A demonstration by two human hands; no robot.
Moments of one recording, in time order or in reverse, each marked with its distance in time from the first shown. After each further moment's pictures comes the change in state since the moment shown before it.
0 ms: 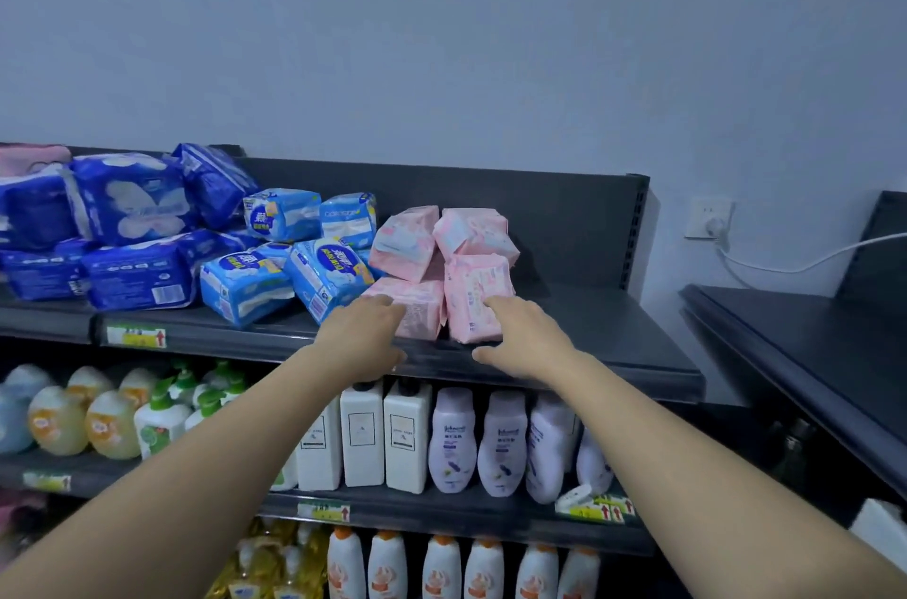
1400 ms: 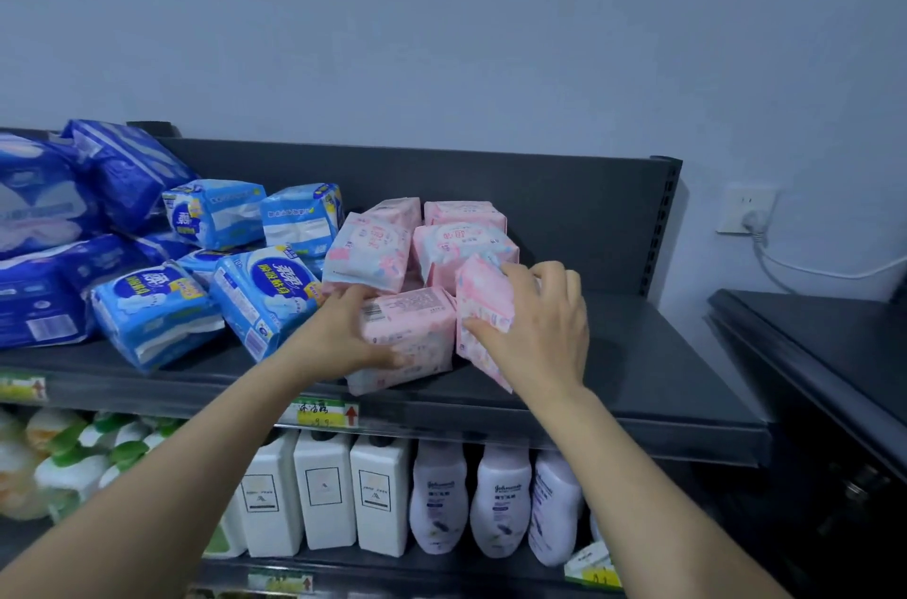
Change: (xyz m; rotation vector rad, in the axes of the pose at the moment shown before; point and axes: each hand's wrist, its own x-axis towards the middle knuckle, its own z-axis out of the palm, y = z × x) left_hand 0.115 -0.030 0.042 -0.718 0.031 -0.113; right_hand 0.096 0.043 0.039 -0.082 0.802 0.000
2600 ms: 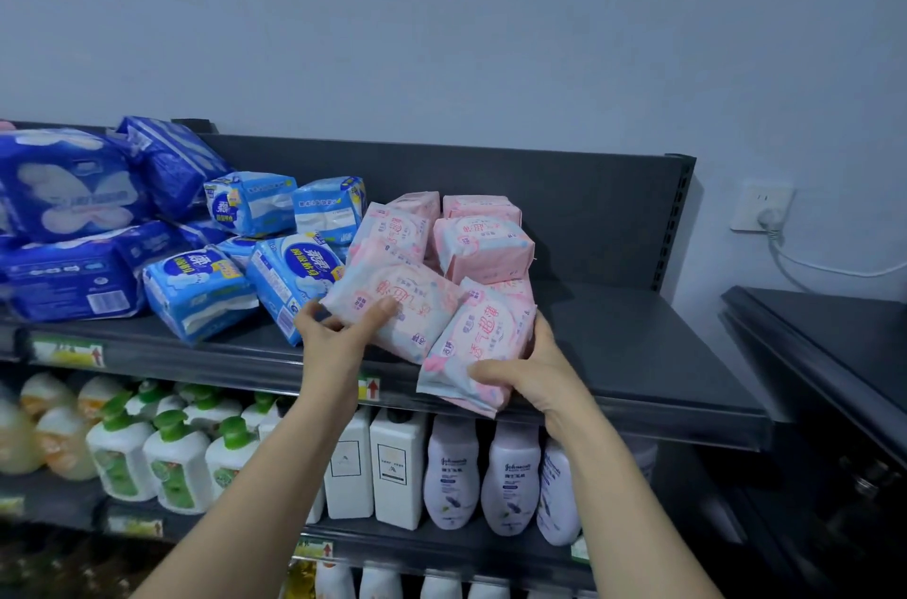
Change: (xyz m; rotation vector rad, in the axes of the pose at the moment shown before) left_hand -0.052 0.006 0.033 -1.288 0.498 -0.207; right_hand -0.043 0.001 -0.007 1.024 -0.733 0.768
